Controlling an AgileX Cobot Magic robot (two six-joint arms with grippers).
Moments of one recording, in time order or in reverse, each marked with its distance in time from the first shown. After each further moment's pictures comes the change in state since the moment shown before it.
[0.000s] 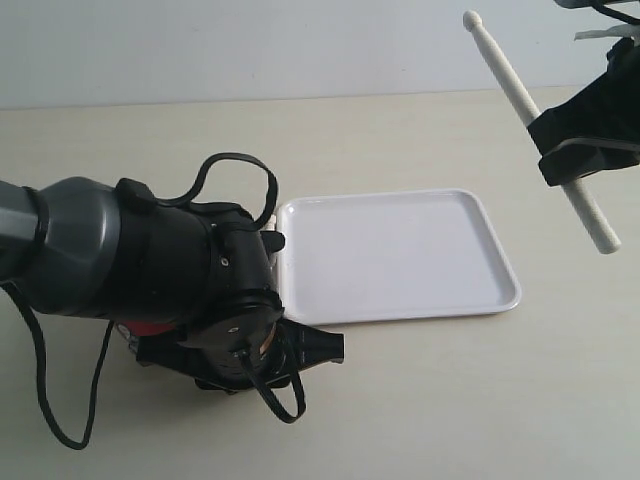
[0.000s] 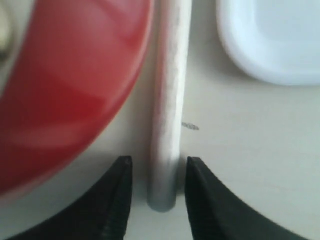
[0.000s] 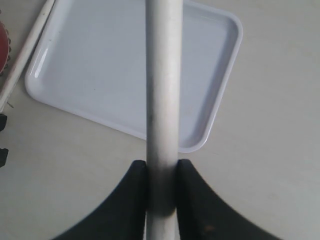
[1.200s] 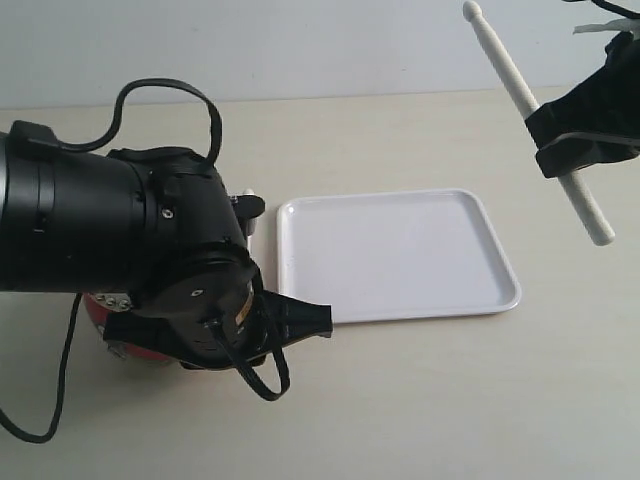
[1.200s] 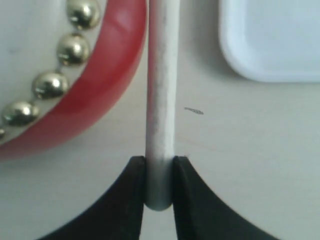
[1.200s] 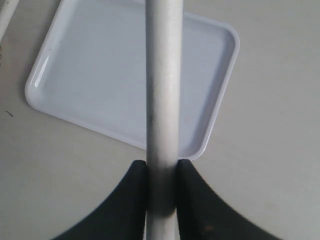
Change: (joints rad) left arm 0.000 -0.142 0.000 -0.030 0.117 0.033; right arm 0.000 0.000 0.000 0.004 -0.030 -0.008
